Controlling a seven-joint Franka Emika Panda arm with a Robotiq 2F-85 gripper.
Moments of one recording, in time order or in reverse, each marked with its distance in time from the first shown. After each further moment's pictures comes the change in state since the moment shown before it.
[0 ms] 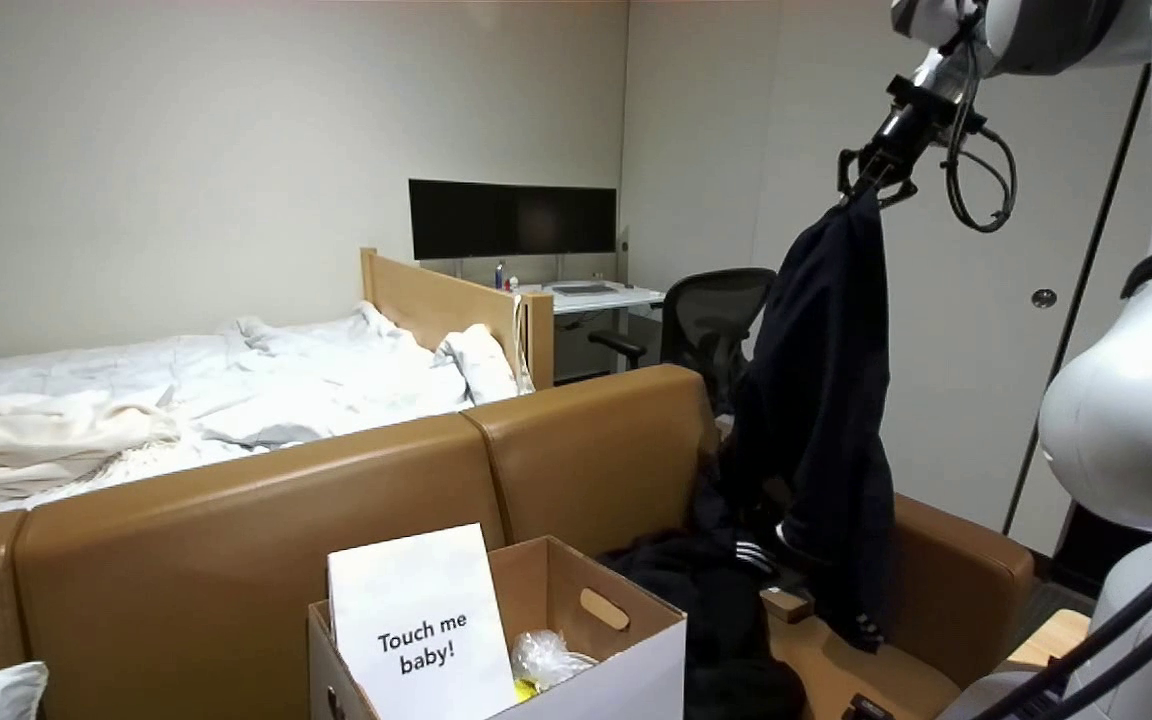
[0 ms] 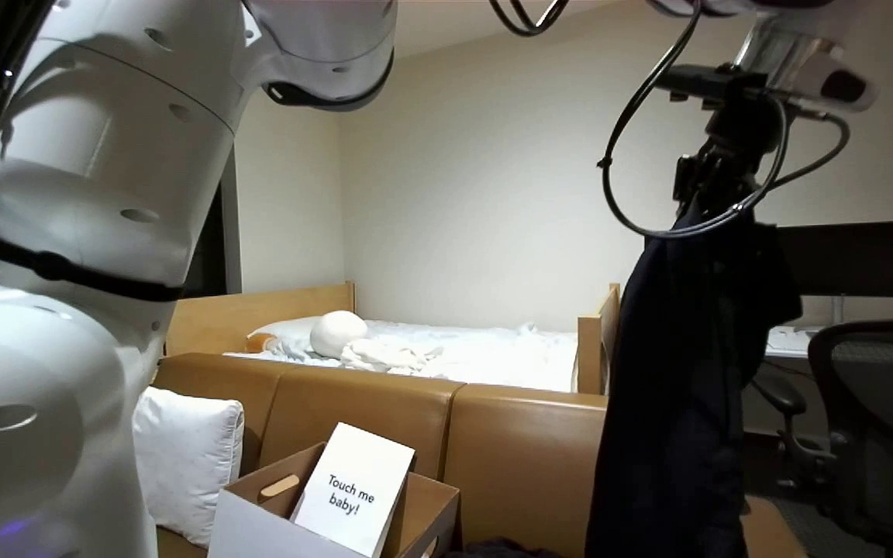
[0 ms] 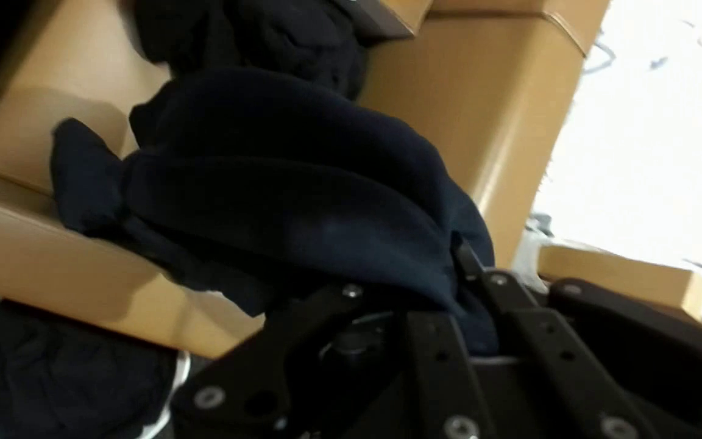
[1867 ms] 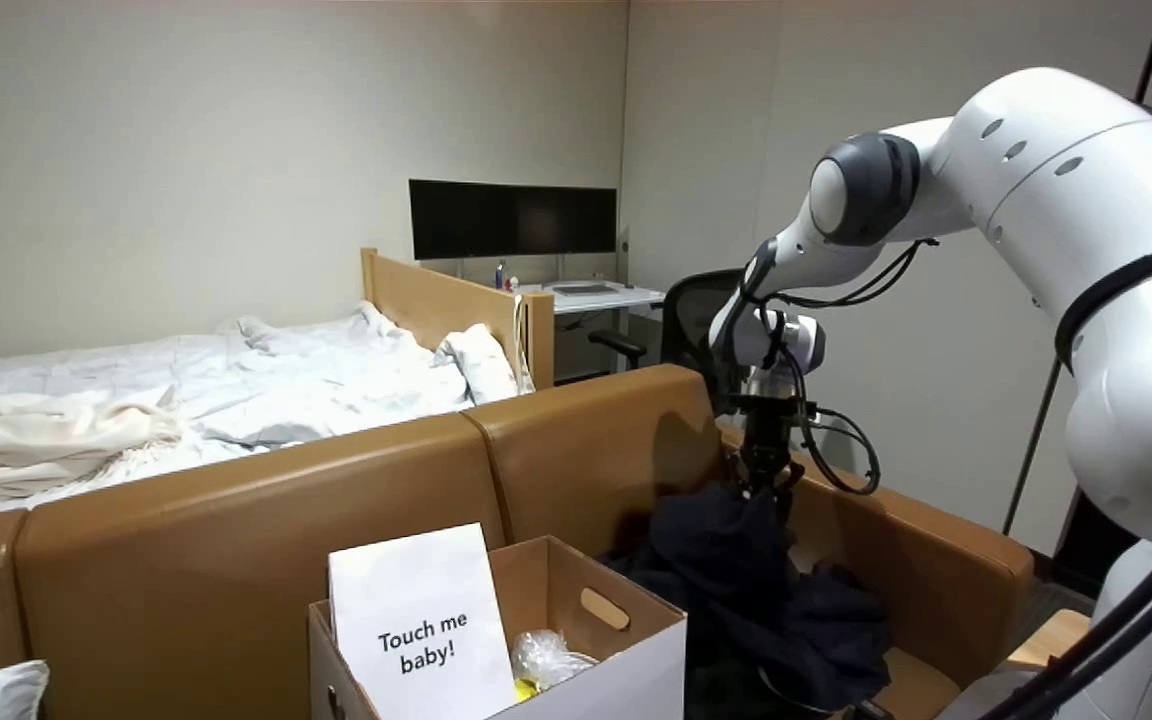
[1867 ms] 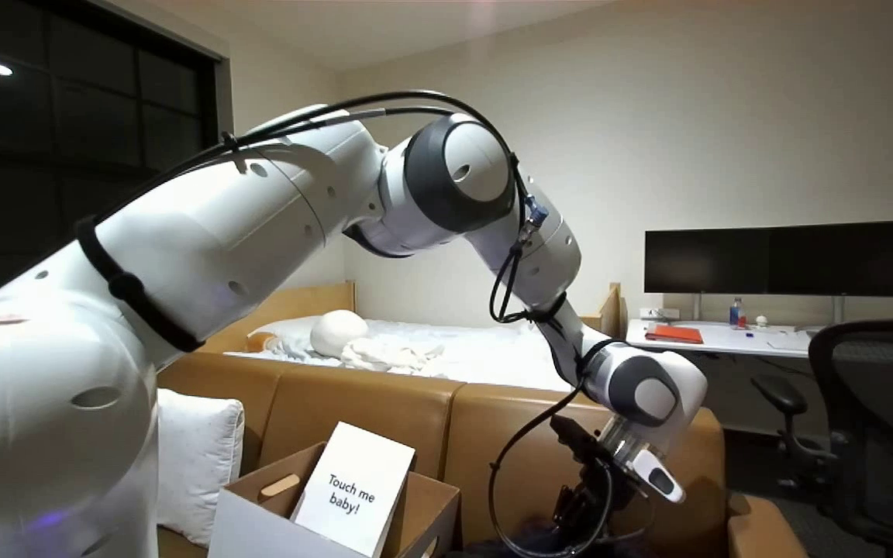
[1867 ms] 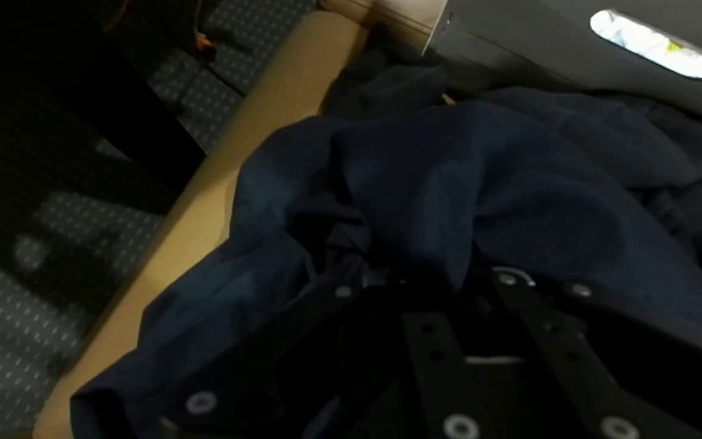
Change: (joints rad) arm 0.221 0.547 0.156 -0.298 -0.197 0.396 0.178
